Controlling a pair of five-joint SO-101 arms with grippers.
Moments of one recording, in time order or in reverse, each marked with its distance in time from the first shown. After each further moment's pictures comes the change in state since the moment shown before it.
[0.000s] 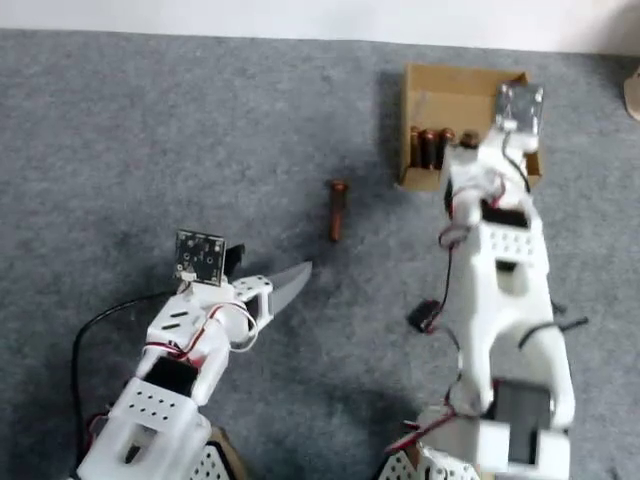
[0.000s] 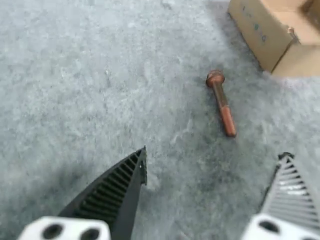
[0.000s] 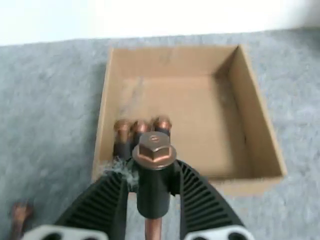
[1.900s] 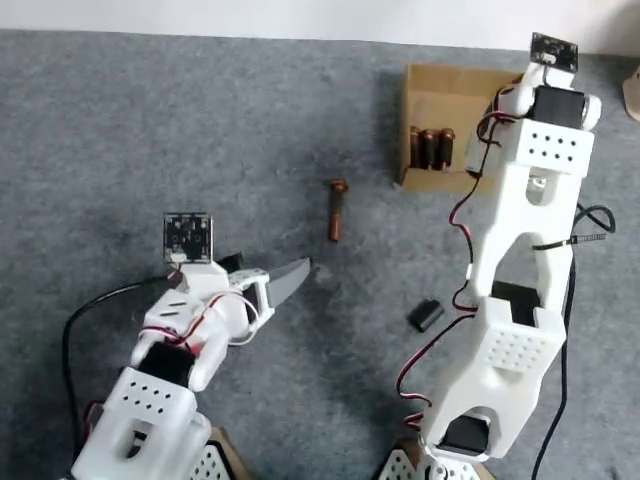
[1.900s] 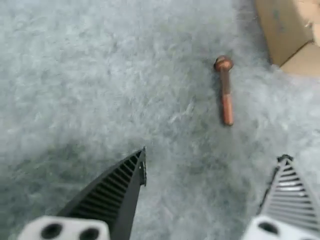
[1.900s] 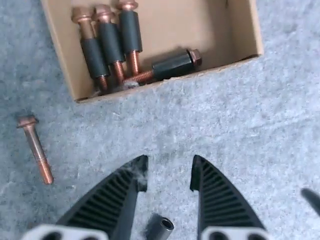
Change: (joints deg) left arm 0.4 0.0 -11.7 19.9 9.1; right arm 3.4 33.8 -76.0 82.9 -6.6
